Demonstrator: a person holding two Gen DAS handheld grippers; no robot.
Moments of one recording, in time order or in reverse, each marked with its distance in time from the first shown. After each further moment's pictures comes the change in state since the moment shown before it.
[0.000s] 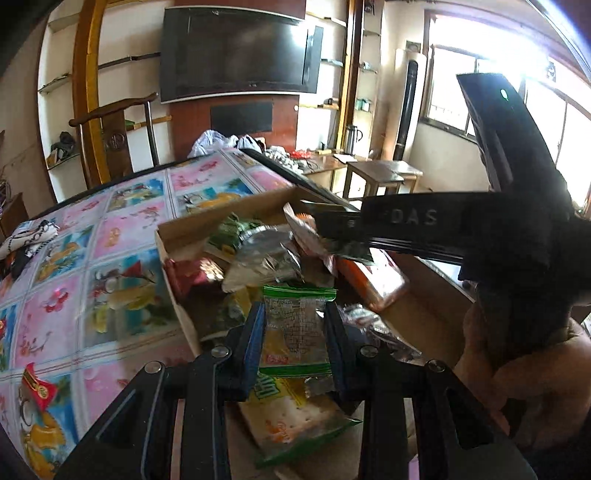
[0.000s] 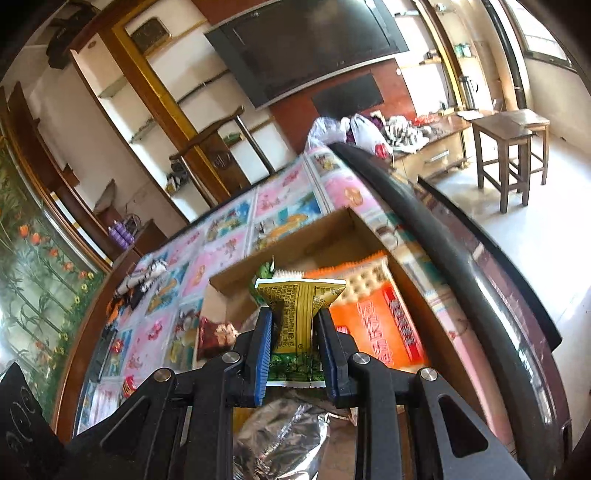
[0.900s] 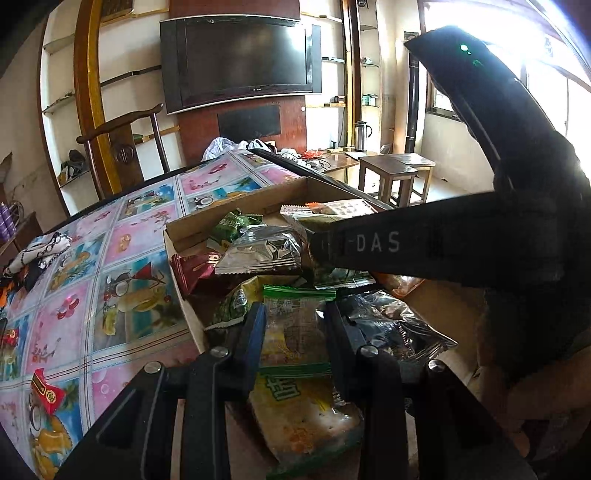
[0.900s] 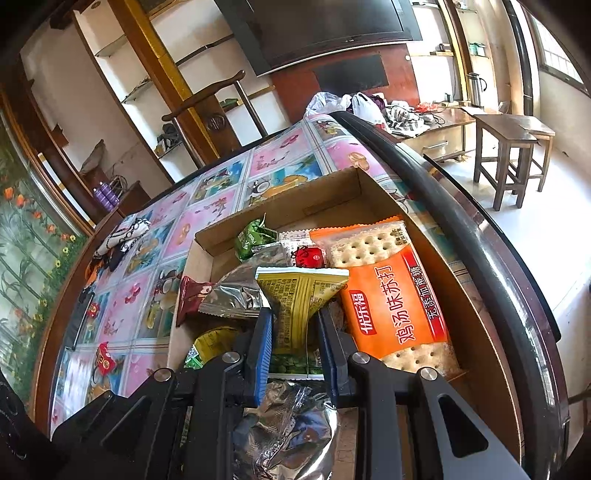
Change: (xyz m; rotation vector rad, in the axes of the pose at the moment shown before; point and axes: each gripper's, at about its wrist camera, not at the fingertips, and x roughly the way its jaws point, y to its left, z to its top) left arm 0.006 -0.009 -0.013 0.064 -0.023 0.090; right arm 0.021 0.016 -0.017 -0.084 0.095 -0.077
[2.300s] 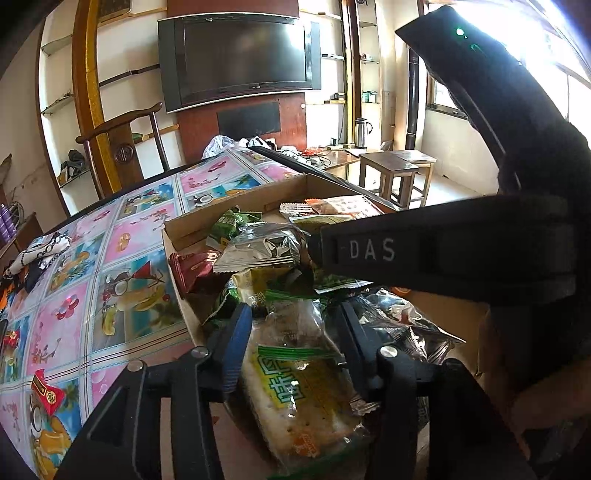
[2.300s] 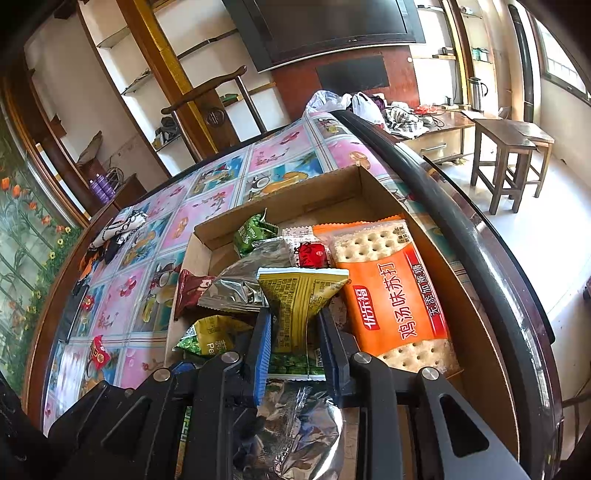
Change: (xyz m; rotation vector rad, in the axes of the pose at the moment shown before) left arm 0.000 -0.003 0.000 0.001 0.009 0.001; right arm 0.002 0.009 -0.002 -0.024 0.007 -0.027
